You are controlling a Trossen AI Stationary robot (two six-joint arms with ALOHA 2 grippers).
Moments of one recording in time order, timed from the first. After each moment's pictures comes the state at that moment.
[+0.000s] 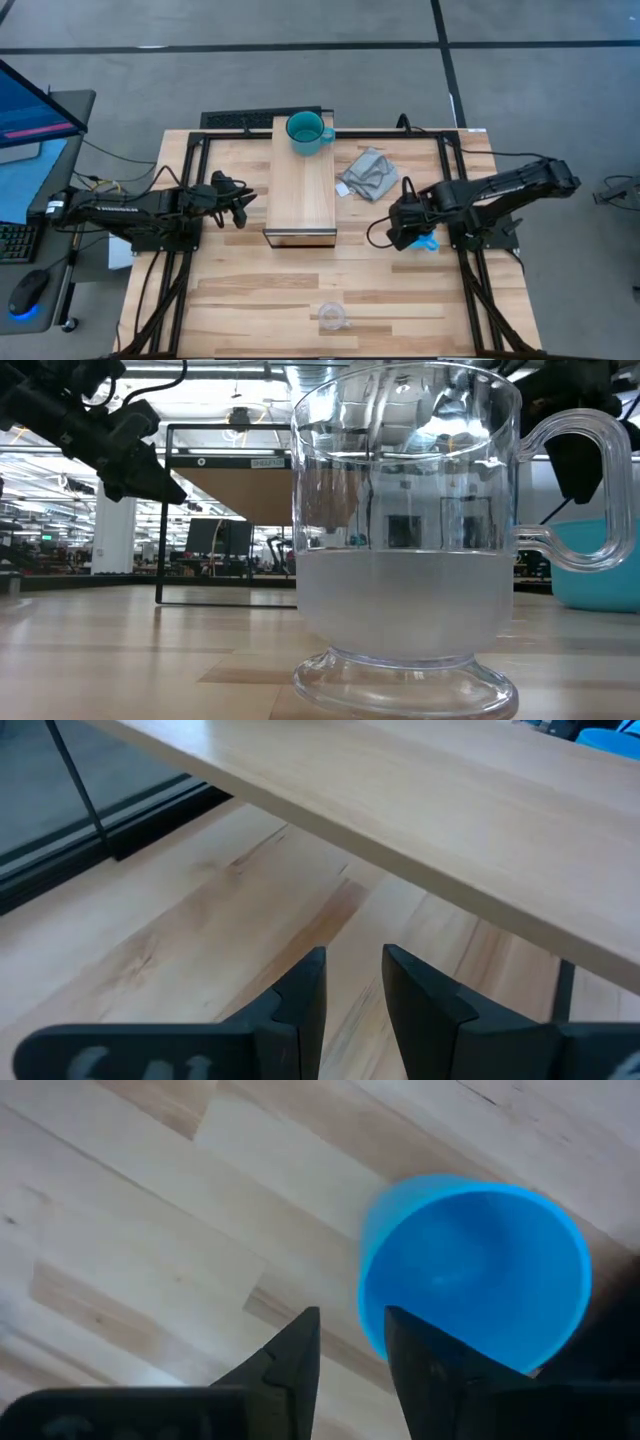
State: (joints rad) left arm 0.07 0.57 0.29 -0.21 -0.41 -0.35; right arm 0.18 1.26 0.97 -1.17 -0.05 1.15
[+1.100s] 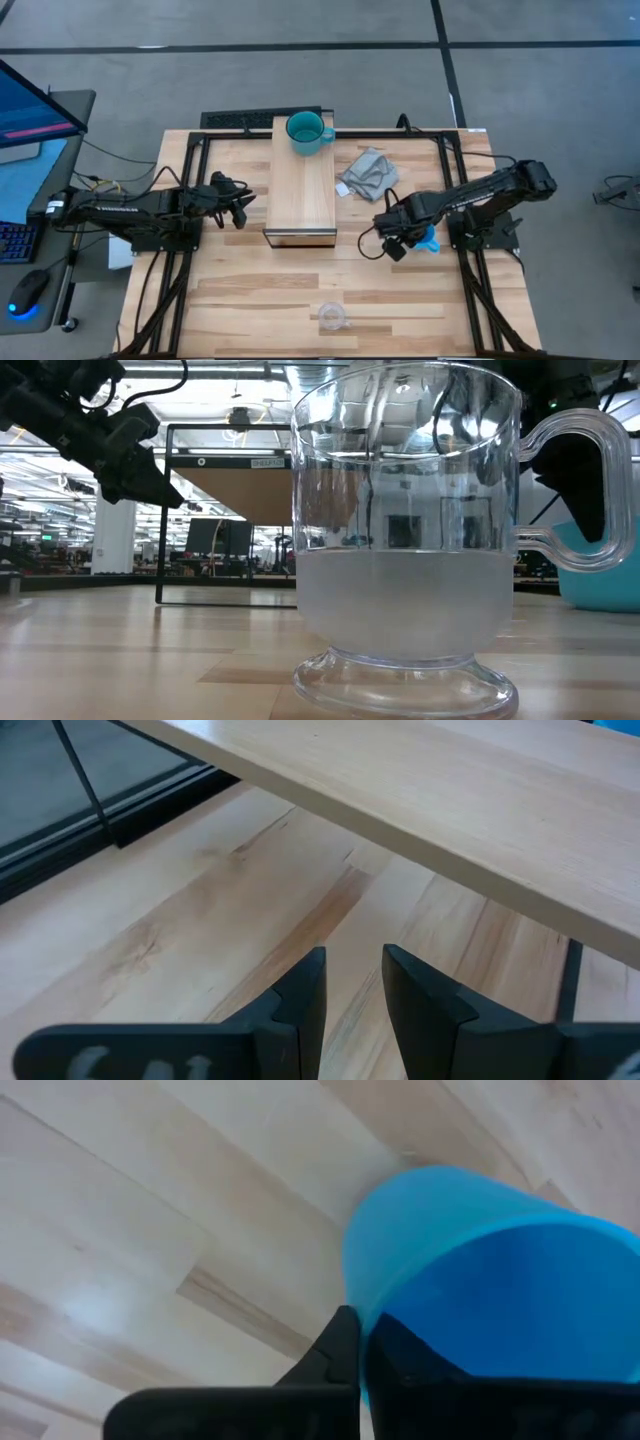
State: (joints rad) left arm 0.07 0.57 0.29 -0.24 -0.40 -0.36; right arm 0.18 1.48 0.97 -1.17 -0.12 0.99
